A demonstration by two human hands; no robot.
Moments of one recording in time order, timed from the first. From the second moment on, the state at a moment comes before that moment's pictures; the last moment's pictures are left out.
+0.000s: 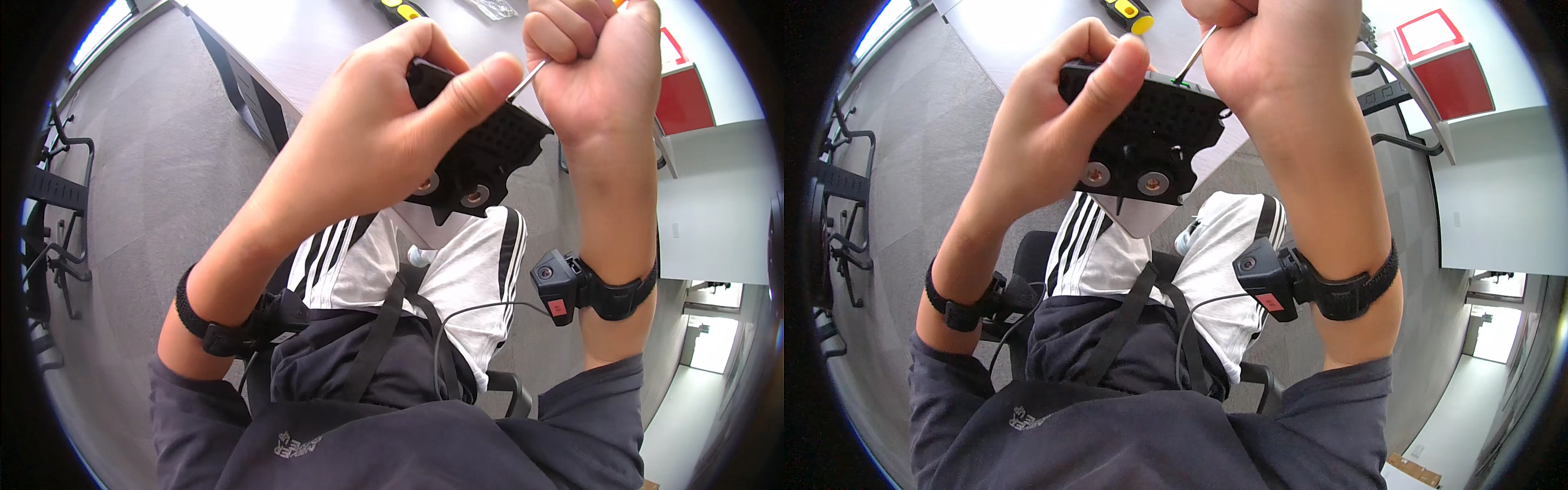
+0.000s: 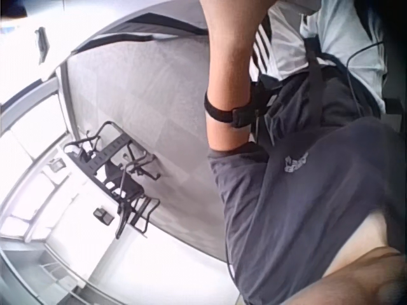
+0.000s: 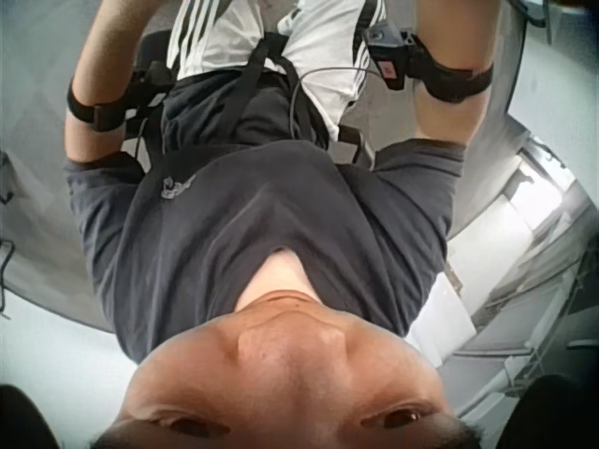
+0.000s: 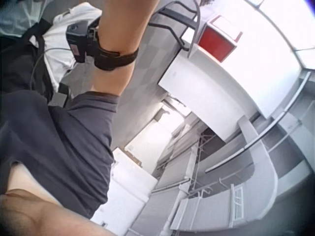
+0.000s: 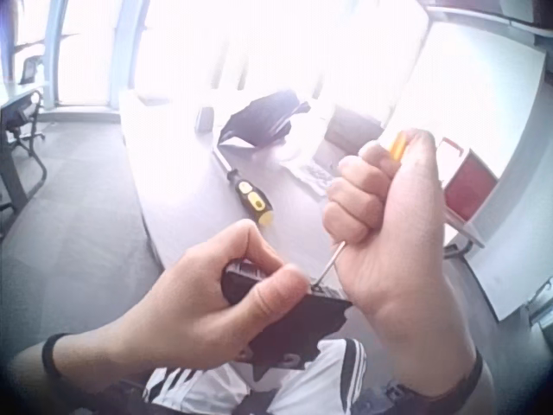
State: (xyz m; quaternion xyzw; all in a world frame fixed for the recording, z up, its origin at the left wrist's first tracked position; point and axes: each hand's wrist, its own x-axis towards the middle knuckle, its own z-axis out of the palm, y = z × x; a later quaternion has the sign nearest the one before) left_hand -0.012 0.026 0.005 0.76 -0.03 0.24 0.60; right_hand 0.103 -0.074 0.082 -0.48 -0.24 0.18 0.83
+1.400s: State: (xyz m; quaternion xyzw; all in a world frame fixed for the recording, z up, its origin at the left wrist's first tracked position) left_hand -0.014 0.016 0.021 0.79 0.03 0.21 0.57; right_hand 0.101 -0.089 0.081 -0.42 -0.16 0.26 0.85
